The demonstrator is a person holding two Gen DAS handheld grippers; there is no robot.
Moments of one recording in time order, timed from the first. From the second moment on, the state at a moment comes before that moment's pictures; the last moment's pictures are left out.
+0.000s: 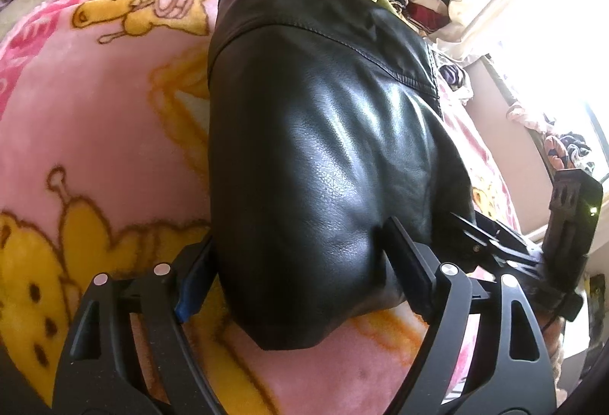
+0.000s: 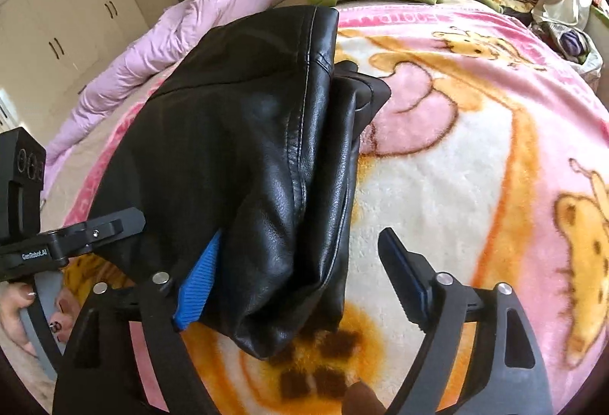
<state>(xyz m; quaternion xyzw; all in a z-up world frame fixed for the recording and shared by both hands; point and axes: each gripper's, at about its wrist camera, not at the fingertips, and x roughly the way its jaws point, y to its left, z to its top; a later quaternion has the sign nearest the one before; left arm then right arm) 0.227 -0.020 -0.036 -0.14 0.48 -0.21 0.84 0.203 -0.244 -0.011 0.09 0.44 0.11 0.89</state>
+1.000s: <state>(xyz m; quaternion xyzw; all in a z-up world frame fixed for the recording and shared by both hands) 0.196 -0.025 -0.005 -0.09 0.44 -0.19 0.88 0.284 -0.257 0.025 0.11 0.41 0.05 0.90</state>
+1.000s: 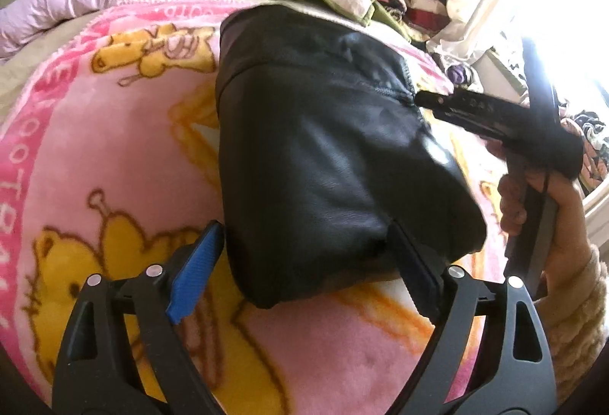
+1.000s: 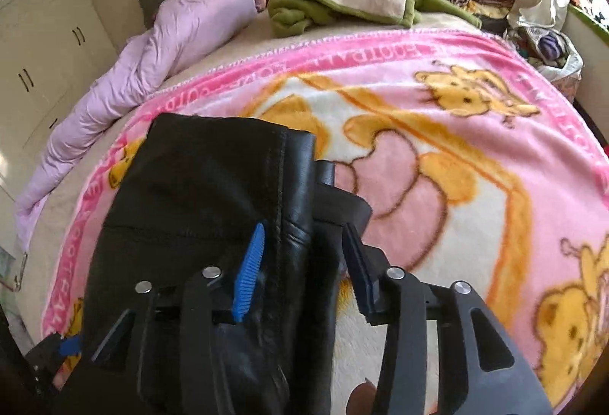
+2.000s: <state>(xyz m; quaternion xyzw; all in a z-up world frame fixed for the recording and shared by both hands) 0.081 -0.012 0.036 -0.04 0.33 -0.14 0.93 0.047 -0.231 0.075 0.08 0.25 0.07 0.96</state>
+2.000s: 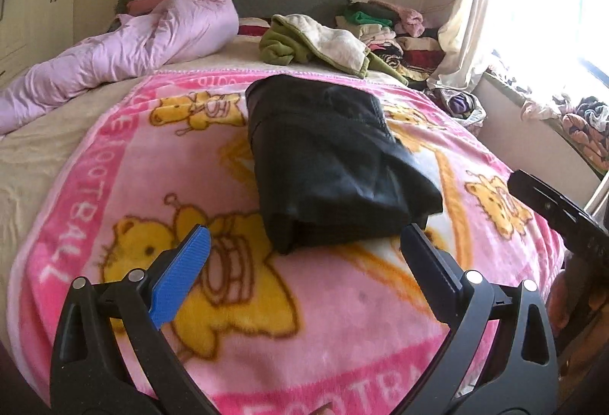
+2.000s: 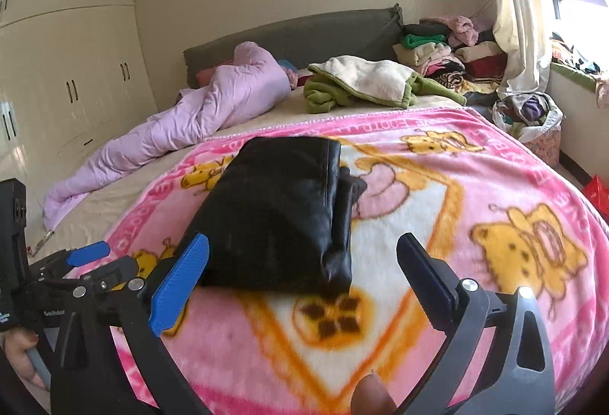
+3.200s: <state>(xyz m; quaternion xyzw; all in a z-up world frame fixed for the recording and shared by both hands) 0.053 0.001 0.000 -0.03 0.33 -0.12 0.93 0.004 -0.210 0.017 0.07 0.30 0.07 0.95</state>
